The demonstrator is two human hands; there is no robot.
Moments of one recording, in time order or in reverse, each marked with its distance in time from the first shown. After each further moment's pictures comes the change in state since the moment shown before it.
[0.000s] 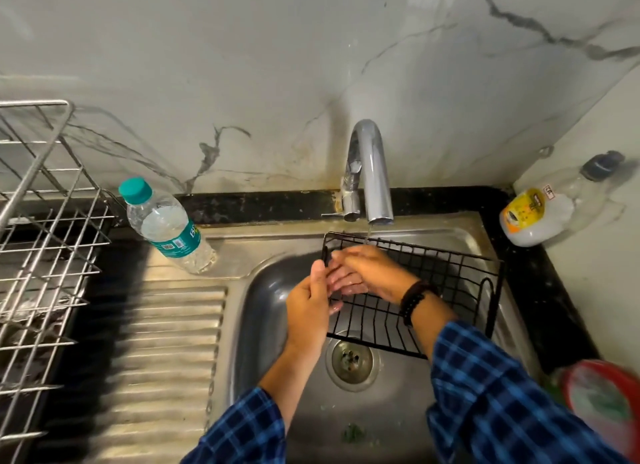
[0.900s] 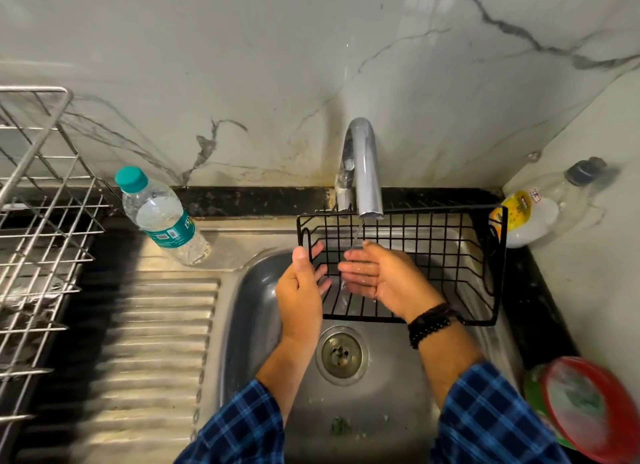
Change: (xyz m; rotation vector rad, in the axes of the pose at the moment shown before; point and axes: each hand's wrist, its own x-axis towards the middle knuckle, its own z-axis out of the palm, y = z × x) left_hand -0.014 0.022 0.012 -0.163 0.152 0.100; right_hand -0.042 0.002 -0.006 0.427 0.269 0.107
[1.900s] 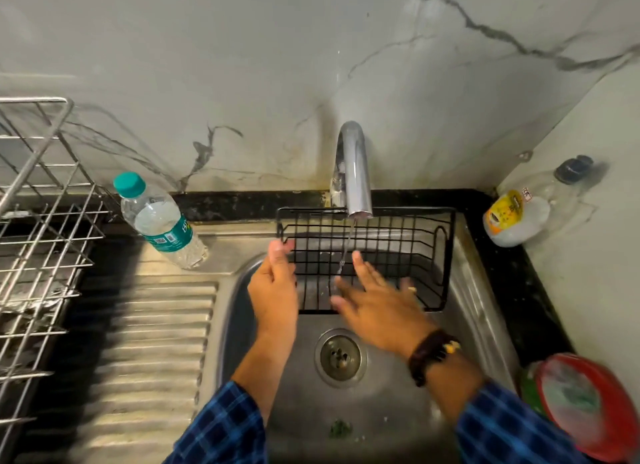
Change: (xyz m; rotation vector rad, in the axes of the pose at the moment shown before) left_hand 0.015 0.004 -0.021 0.142 0.133 0.097; right_hand -0.031 0.029 -0.007 -1.579 -0.082 -0.322
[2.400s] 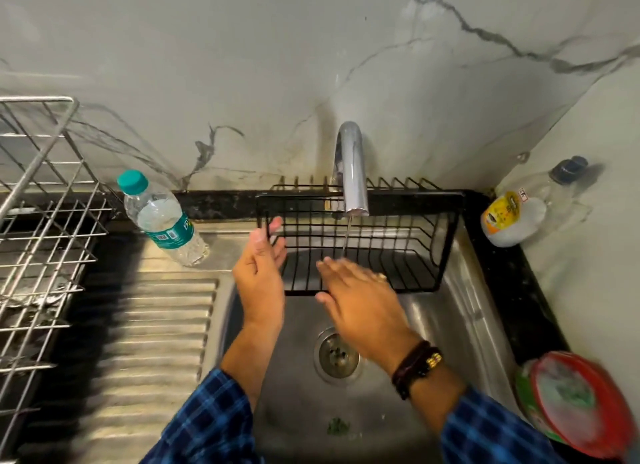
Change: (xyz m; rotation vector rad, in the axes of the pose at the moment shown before) left_hand 0.007 0.023 -0.006 -0.188 -0.028 0.148; right_hand -0.009 -0.026 0.006 -0.172 0.327 -0.156
